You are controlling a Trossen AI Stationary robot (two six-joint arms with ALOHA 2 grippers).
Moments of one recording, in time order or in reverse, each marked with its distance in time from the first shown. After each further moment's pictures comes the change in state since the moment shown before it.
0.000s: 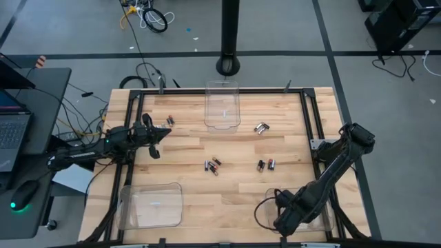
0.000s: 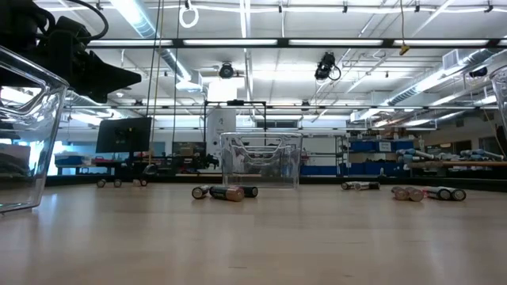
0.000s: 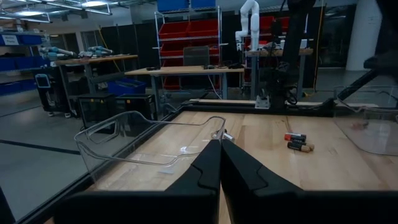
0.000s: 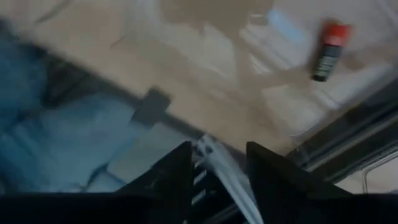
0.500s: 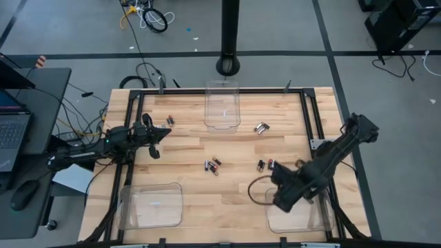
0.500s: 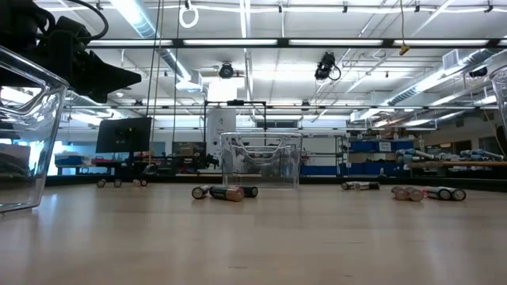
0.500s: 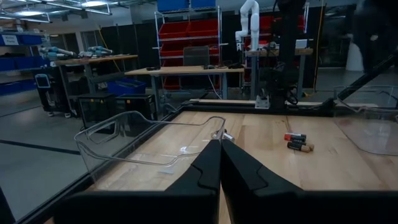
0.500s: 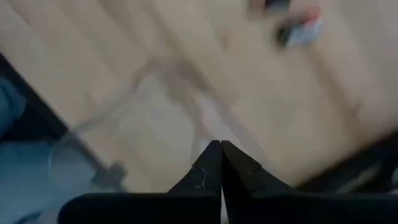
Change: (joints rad) left arm 0.000 0.000 0.000 0.000 0.000 0.000; right arm -0.164 -0.145 0.117 -0.333 0.430 -0.506
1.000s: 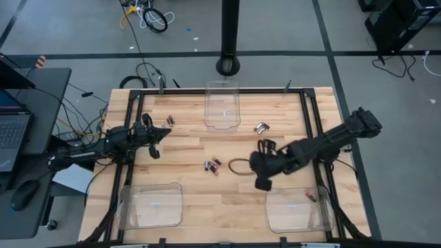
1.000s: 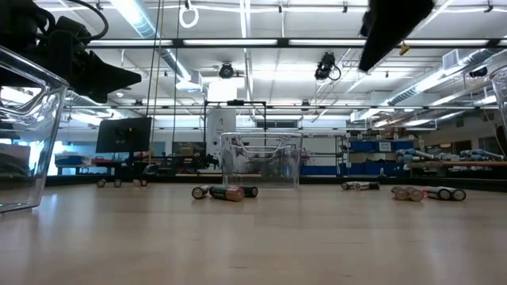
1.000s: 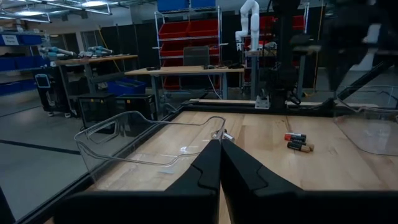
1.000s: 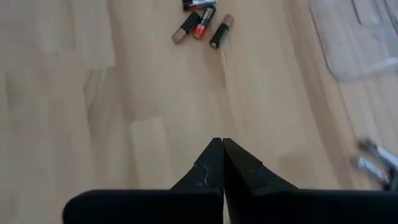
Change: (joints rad) left arm 0.000 0.000 0.000 0.000 0.000 0.000; right arm -0.286 -0.070 -0.282 0.570 0.202 -0.784
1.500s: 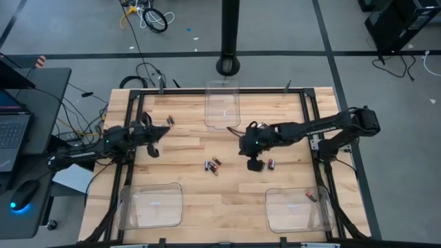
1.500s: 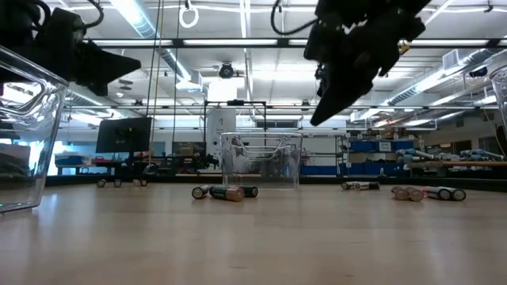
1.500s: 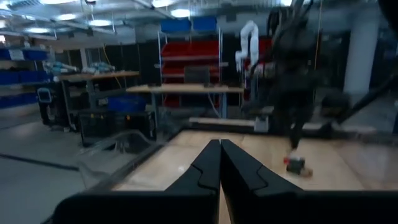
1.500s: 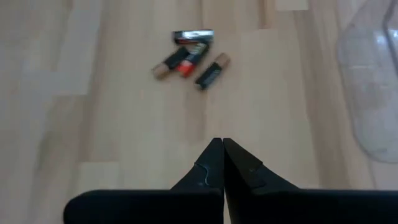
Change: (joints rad) left arm 0.000 0.000 0.000 0.108 -0.001 -0.026; right arm -0.374 -0.006 -0.314 0.561 -0.357 -0.427
